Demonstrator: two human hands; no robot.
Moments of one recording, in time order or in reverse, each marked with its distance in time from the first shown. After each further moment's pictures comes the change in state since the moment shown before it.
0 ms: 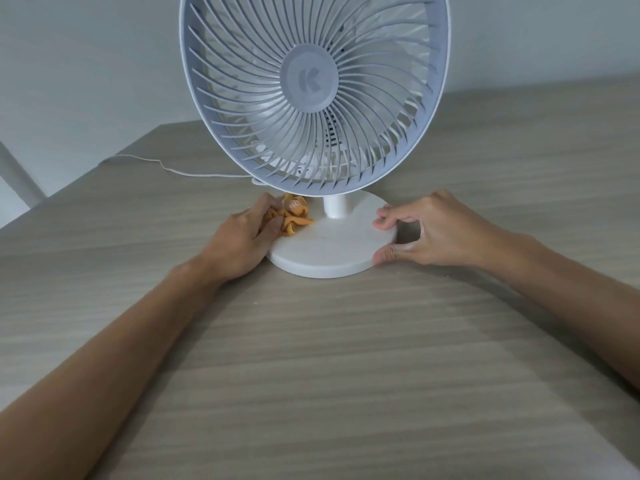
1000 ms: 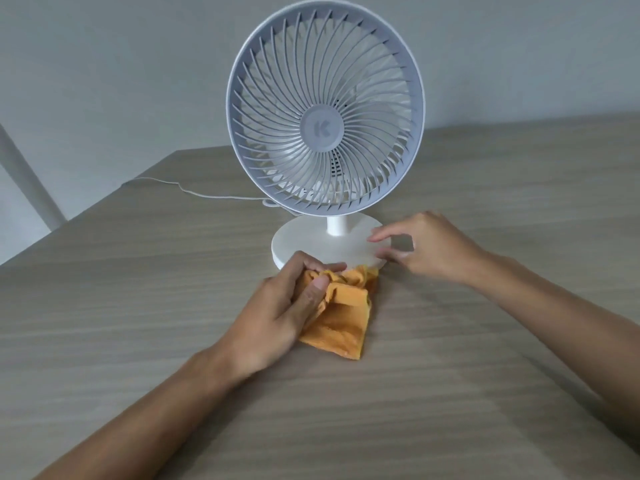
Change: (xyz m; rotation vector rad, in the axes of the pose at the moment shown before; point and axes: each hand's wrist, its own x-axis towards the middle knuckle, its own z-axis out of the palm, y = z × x) left_hand -0.110 0.087 -0.001 -0.563 -0.039 0.201; right_hand -0.015 -0.018 -0.013 -0.069 0.103 -0.032
